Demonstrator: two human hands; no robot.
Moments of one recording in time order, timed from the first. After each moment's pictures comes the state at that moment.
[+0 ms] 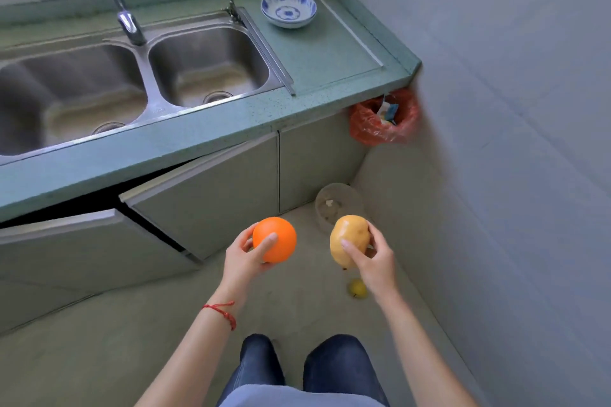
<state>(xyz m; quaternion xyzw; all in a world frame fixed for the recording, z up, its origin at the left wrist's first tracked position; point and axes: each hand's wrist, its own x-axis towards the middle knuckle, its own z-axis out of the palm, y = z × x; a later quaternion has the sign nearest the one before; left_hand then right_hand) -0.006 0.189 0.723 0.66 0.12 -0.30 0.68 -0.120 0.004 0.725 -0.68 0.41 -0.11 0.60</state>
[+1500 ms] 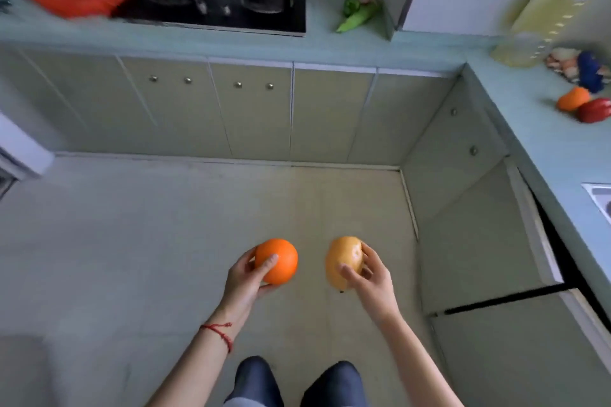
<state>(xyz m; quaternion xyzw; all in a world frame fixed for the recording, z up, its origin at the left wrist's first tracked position) -0.406 0.316 0.735 0.22 0.60 0.44 0.63 -0.194 0.292 0.736 -0.67 -0.37 0.50 0.41</state>
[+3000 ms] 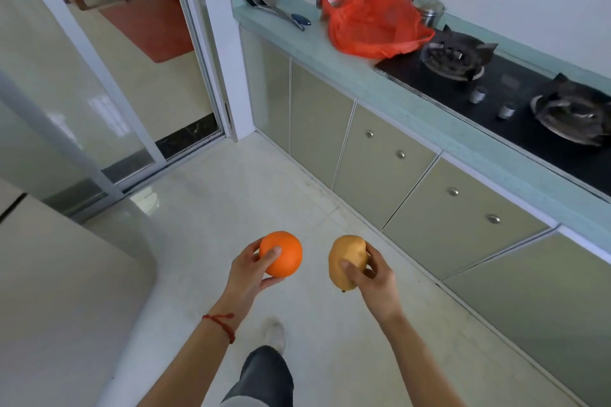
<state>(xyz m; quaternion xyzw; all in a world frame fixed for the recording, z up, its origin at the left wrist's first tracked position) -0.727 0.537 0.734 0.00 0.68 0.60 0.42 -0.551 0.667 0.729 -0.48 -0.61 0.60 0.19</state>
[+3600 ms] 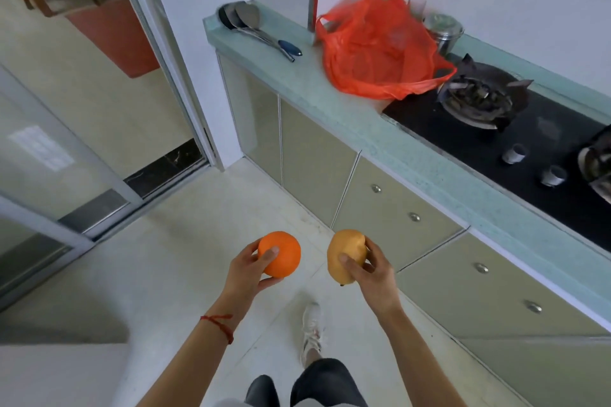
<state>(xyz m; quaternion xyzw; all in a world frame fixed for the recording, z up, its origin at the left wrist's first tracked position) -0.909 0.749 0.724 -0.01 0.67 0.59 0.44 -0.735 0.877 0.731 -0.50 -0.59 0.60 0.21</state>
